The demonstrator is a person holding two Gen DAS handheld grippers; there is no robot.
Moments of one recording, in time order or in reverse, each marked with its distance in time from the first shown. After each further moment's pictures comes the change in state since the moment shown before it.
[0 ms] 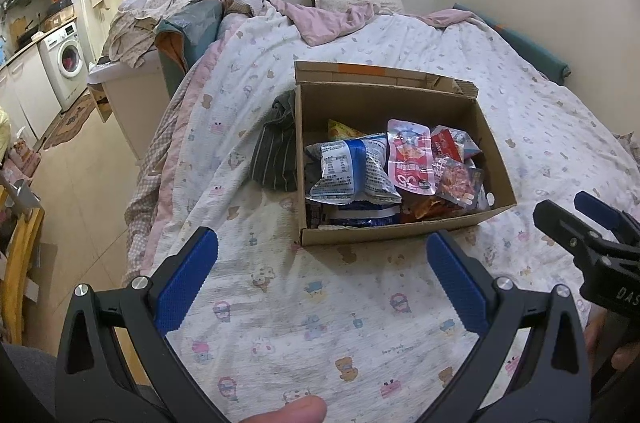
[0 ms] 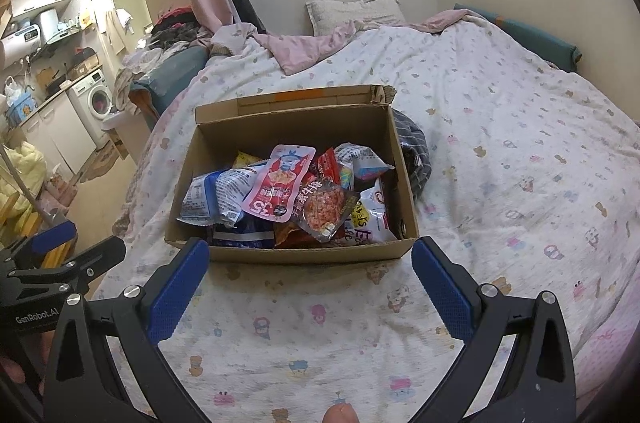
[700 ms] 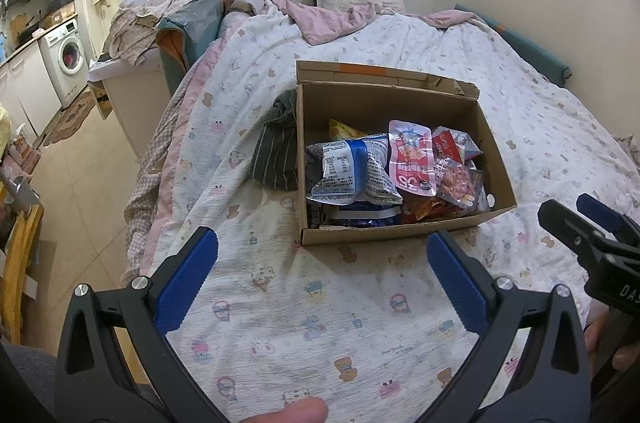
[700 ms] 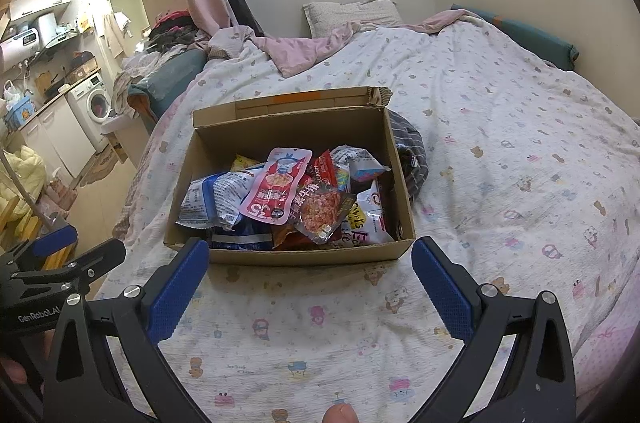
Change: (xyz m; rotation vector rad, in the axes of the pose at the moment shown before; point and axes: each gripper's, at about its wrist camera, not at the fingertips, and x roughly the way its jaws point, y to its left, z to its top) left arm -0.001 0.001 0.001 0.003 0.001 -0.004; right arm -0.002 -0.001 0.001 0.010 -0.004 -0.003
